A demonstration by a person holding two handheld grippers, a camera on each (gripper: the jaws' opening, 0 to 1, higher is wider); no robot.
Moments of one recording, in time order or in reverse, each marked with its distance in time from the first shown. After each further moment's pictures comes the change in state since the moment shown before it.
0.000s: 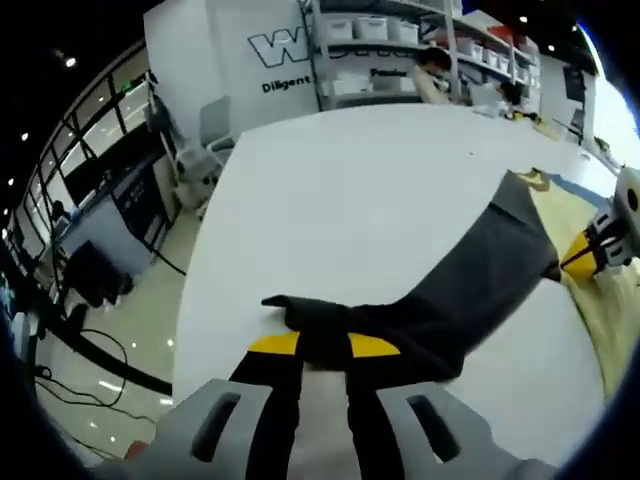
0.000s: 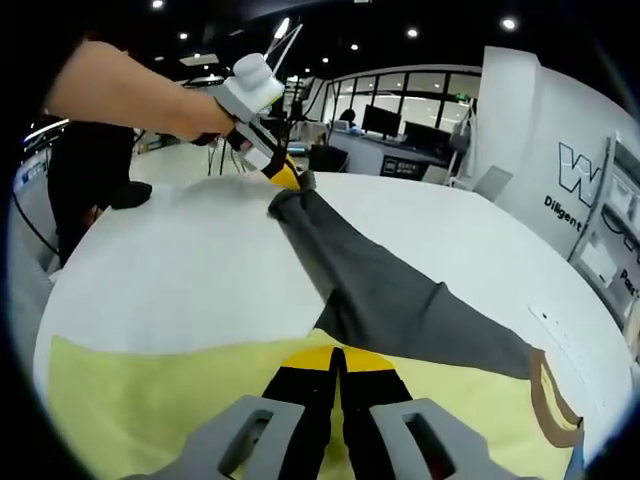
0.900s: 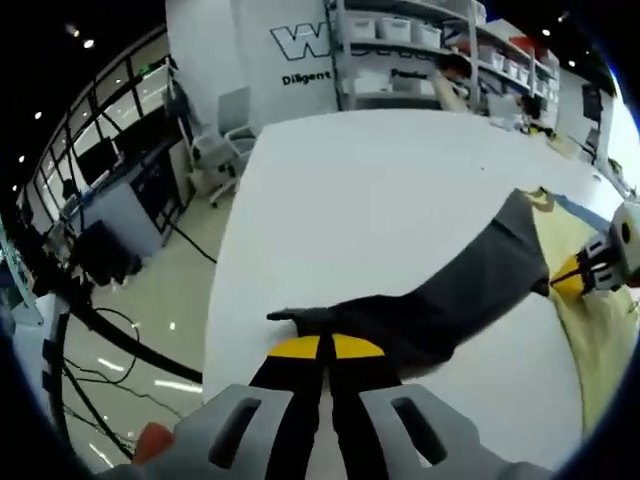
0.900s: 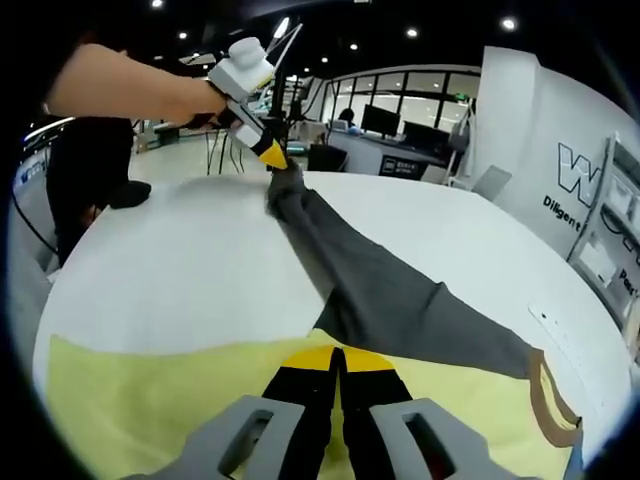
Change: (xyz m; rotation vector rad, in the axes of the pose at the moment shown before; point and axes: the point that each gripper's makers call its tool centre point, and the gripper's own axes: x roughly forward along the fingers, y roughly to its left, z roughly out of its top) left arm -0.045 0.024 0.004 -0.083 0.014 0.052; right arm 0.001 0.000 0.000 -0.003 0.006 -0.006
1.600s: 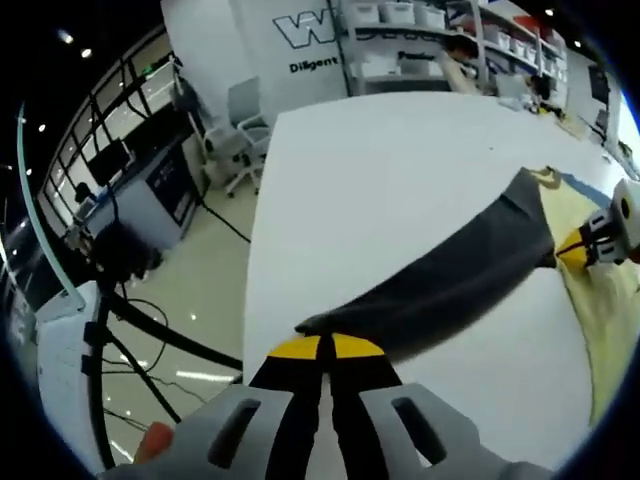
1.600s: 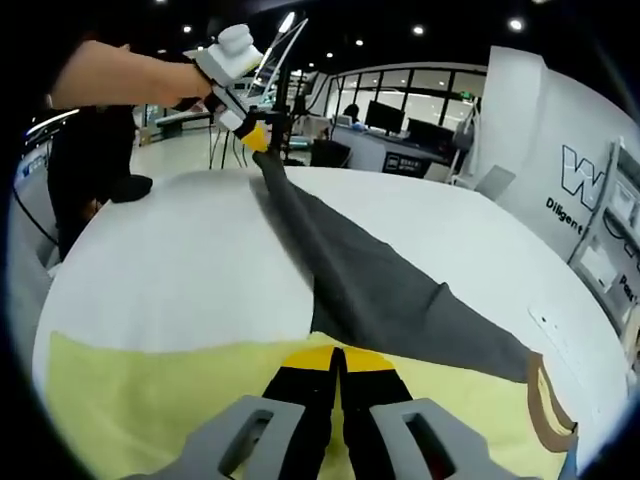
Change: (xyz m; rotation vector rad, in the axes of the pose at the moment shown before) left arm -0.018 0.017 -0.024 0.044 0.070 0.074; right arm 0.000 0.001 -0.001 -0.020 0.020 0.006
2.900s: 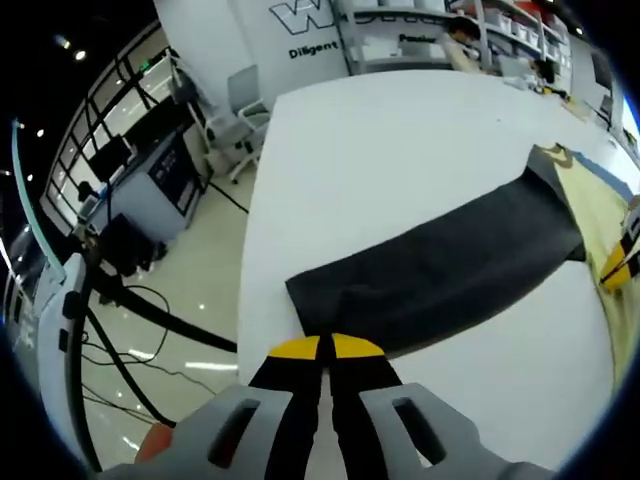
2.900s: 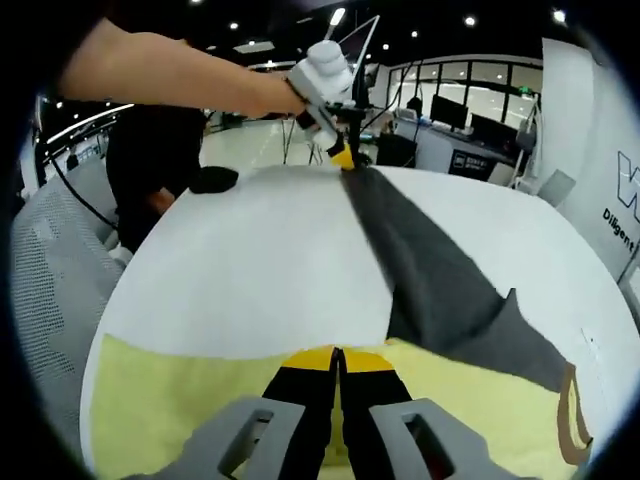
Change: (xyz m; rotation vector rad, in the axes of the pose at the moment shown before) left arm 0.009 0.001 -0.030 0.024 0.072 0.030; right arm -0.024 0.066 0.032 -0.034 -0.065 0.213
